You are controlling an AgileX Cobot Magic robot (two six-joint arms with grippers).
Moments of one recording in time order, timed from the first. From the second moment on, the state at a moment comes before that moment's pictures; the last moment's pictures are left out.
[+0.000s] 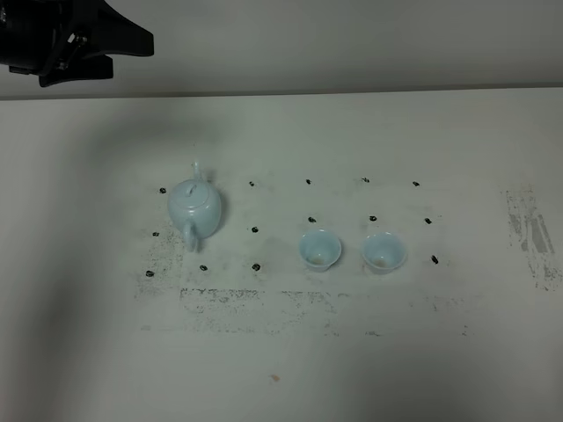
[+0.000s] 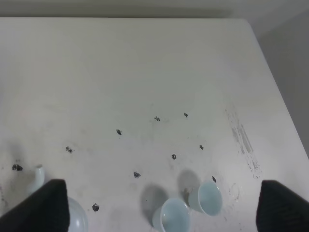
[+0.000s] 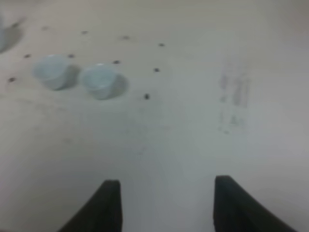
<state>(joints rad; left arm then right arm) 0.07 1.81 -1.57 -0.98 0.97 0.65 0.12 0.01 -0.52 0.02 1.11 -0.03</state>
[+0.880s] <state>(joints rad) -0.08 1.81 -1.57 -0.89 1.01 0.61 -0.02 0.01 -0.52 0.03 1.11 -0.03</state>
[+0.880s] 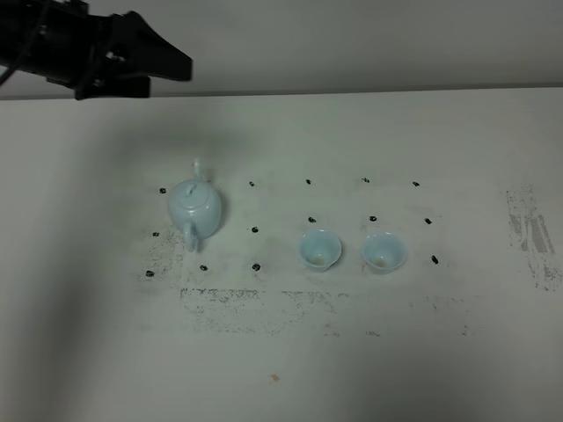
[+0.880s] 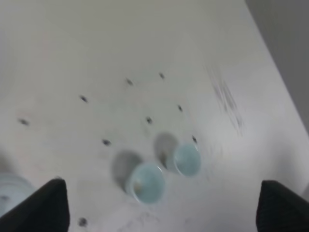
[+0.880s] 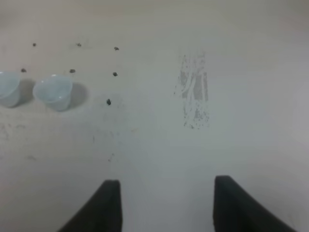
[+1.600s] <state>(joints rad) -0.77 1.92 -1.57 -0.01 0.97 0.24 -0.02 0.01 -0.52 0.03 1.11 -0.03</state>
